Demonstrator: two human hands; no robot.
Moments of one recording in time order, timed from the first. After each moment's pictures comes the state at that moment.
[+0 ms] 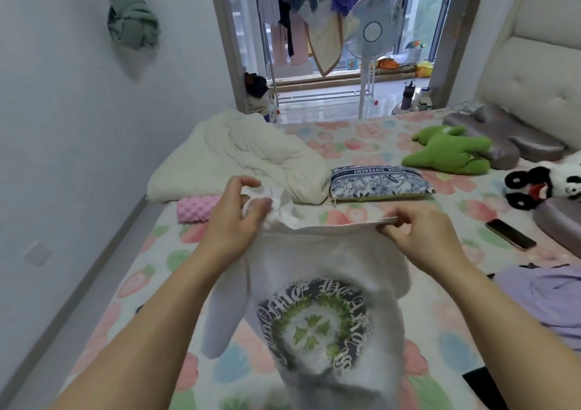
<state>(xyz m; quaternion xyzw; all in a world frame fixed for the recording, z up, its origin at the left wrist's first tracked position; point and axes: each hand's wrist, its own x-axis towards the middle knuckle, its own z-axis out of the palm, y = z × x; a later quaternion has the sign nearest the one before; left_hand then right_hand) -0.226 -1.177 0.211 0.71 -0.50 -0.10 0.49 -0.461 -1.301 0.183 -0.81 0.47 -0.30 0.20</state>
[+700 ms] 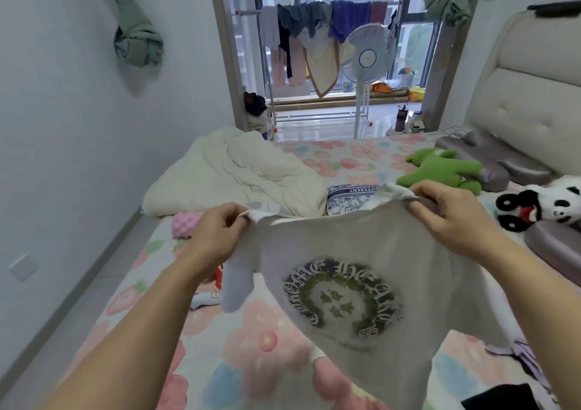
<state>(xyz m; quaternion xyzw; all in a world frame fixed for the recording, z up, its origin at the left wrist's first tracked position) -0.193 -1.185 0.206 0.76 -0.46 -0.11 0.45 -0.485 -1.325 0.235 -0.86 0.35 -0.34 0.13</state>
